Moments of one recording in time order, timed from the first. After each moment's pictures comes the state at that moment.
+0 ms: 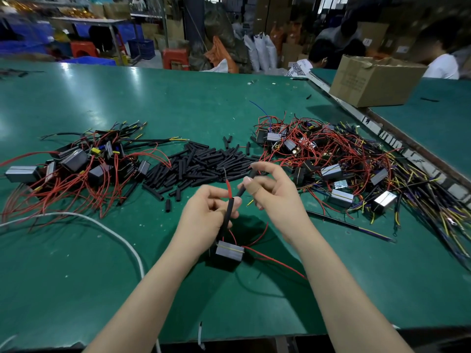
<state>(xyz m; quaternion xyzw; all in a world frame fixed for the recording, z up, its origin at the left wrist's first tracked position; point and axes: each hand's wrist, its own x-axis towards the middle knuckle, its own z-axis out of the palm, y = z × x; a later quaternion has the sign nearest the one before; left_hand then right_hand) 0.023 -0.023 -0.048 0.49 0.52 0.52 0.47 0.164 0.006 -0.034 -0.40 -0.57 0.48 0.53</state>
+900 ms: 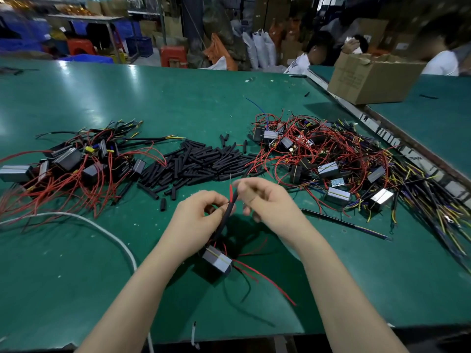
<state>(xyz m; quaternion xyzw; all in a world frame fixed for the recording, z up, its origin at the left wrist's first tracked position) 0.009 -0.021 -0.053 0.66 0.56 0.41 0.29 0.173 0.004 -0.043 -0.44 -0.63 0.48 0.41</state>
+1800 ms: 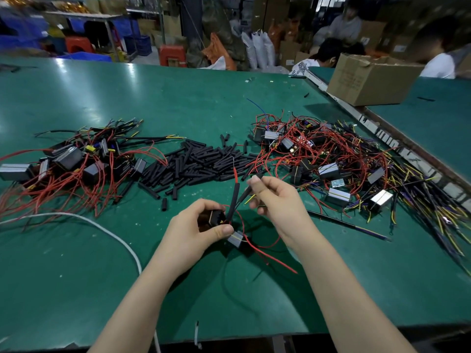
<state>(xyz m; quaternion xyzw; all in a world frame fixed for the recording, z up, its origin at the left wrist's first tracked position) -0.004 -0.040 -0.072 0.61 0.56 0.42 0.37 0.174 0.010 -0.052 -0.47 -0.54 0.50 0.48</state>
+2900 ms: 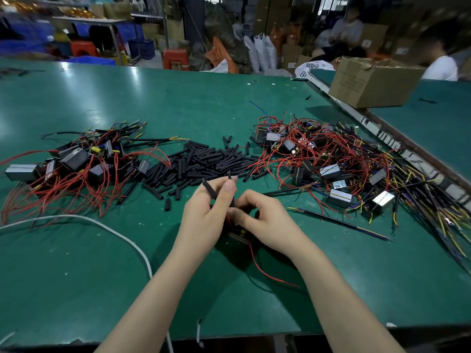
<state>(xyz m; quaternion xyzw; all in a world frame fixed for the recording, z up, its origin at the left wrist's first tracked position) 0.027 -0.028 -0.050 0.56 0.50 0.56 0.35 0.165 -0.010 -0.047 -0.43 -0.76 0.33 0.35</state>
